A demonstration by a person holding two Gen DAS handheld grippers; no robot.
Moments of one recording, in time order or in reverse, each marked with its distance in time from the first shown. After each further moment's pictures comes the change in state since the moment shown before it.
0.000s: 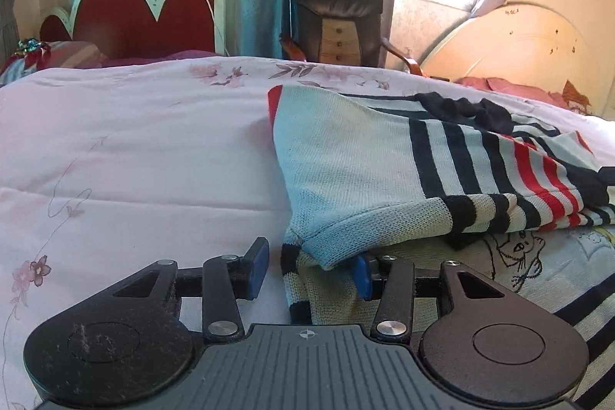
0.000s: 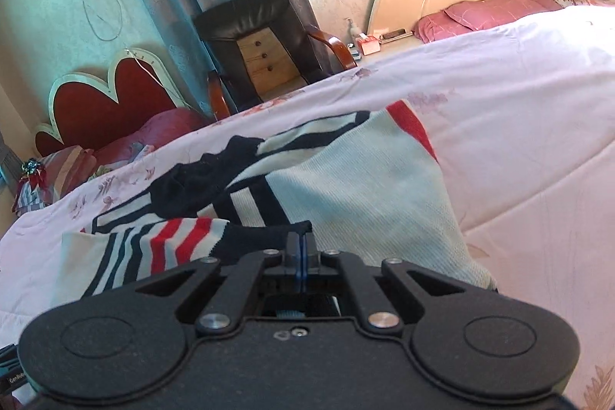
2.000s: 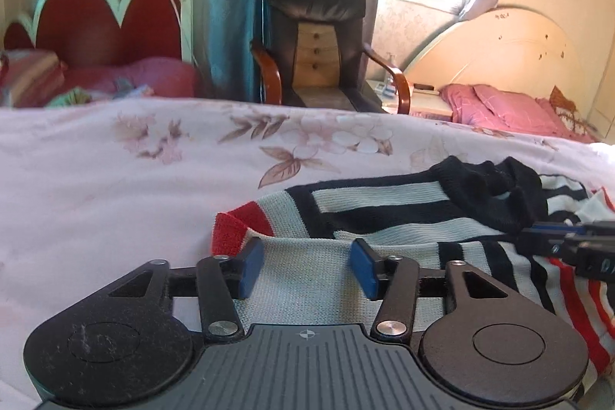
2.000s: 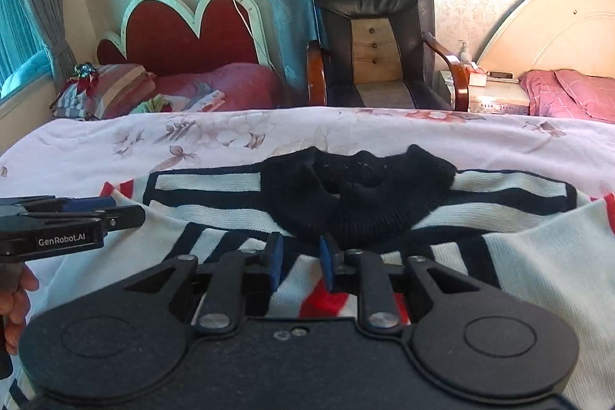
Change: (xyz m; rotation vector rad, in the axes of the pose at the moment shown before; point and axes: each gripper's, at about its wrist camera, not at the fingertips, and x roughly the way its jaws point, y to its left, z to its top) left arm 0.116 -0.013 0.099 -0.006 0.013 -0.092; right arm 0.099 0.133 0.006 -0.370 0.065 0.115
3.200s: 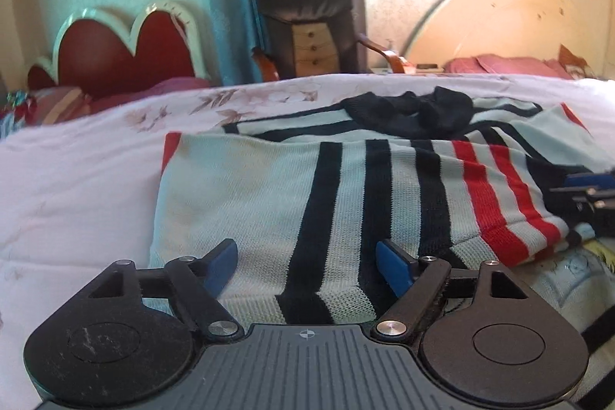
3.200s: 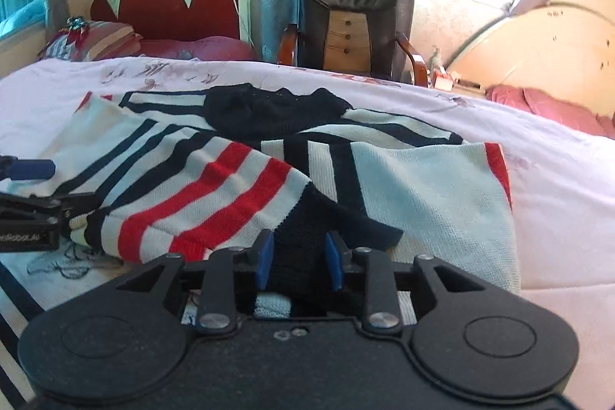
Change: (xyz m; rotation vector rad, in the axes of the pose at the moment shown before) left arm -0.077 -0.101 -0.077 0.119 -0.022 0.152; right arm -0.079 -0.049 -0.064 -0.147 0.019 -0.110
